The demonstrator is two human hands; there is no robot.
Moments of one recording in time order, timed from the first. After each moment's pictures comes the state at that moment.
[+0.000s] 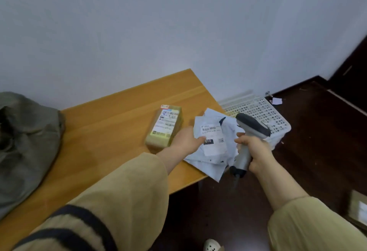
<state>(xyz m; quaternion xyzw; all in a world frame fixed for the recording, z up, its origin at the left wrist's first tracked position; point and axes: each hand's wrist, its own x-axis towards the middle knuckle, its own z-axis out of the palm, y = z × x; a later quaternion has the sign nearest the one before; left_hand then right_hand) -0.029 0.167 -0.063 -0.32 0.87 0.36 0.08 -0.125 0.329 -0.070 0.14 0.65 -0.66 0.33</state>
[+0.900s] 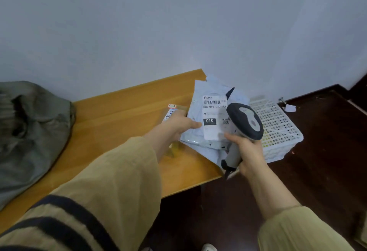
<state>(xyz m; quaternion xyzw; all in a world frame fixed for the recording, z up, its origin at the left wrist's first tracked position) -0.039 0.124 -0.029 -0.45 0.65 0.62 -0.01 -0.106 0.293 -0.054 0.06 0.63 -0.71 0.30</state>
